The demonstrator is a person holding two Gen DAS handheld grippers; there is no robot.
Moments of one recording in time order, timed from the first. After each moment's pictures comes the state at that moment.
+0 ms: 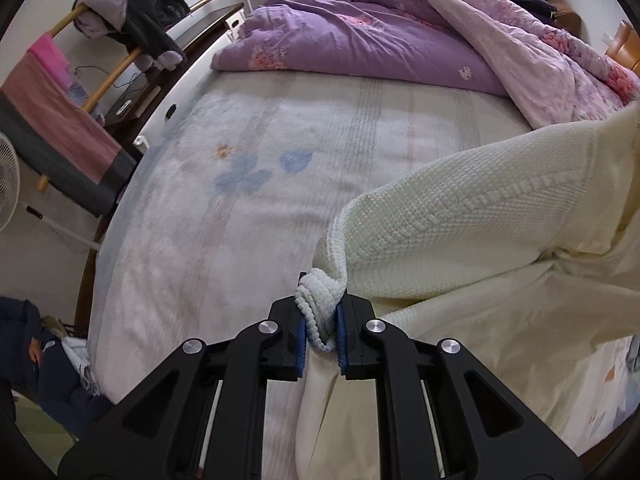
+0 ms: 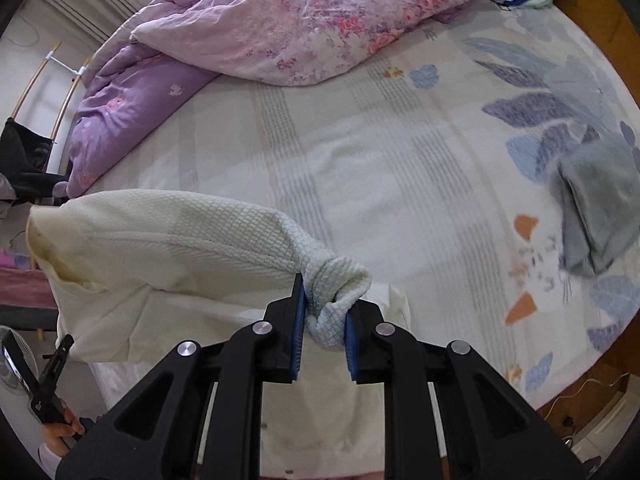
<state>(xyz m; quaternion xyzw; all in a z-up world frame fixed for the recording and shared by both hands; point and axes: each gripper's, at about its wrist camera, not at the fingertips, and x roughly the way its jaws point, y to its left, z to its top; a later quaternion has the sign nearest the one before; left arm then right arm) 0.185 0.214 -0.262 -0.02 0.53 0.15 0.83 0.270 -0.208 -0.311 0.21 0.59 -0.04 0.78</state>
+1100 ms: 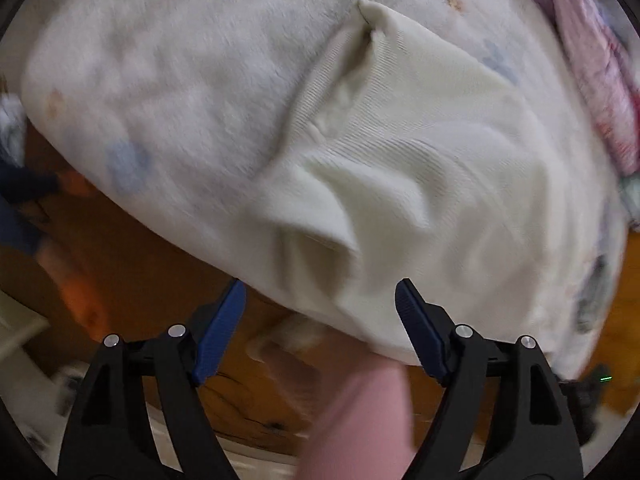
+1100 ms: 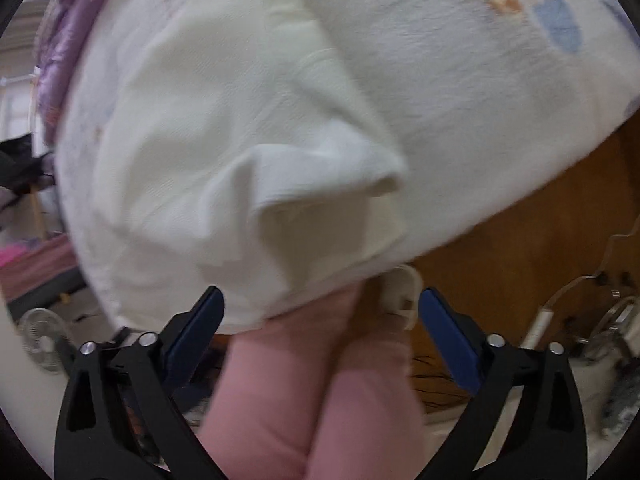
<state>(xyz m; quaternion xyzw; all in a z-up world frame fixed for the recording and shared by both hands) -0.087 0.210 -0.411 -0.30 0.67 0.11 0.67 0.005 -0.204 -0.478 0.35 0.70 -0.02 0.62</state>
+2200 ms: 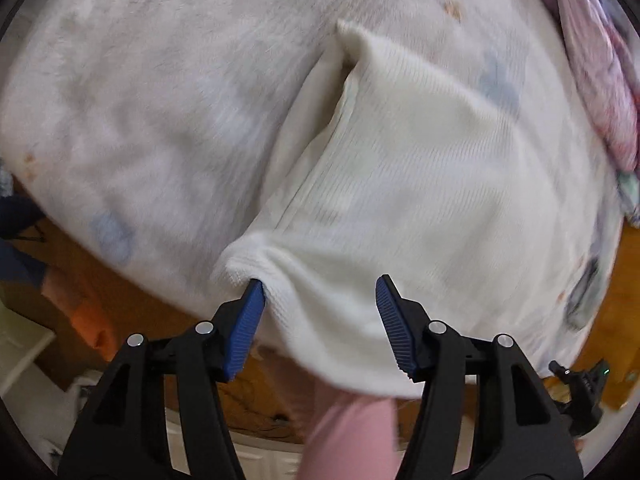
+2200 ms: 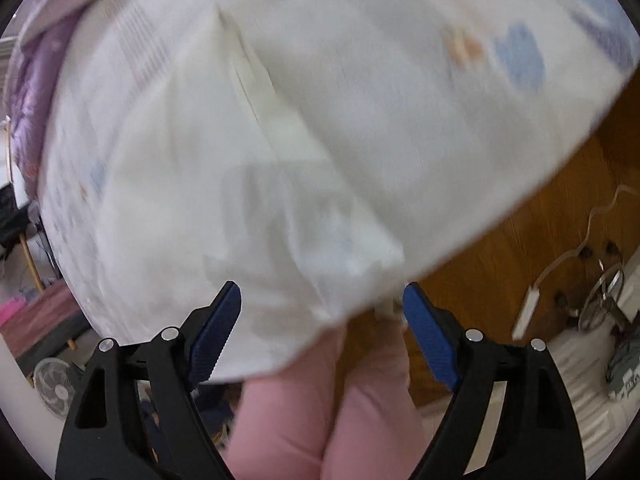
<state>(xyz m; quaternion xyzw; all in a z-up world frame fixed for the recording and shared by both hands) -0.021 0.223 -0.419 -0.28 0.71 0.09 0.64 0.079 -0.260 -0.452 0.36 0.70 -0.11 0.61</state>
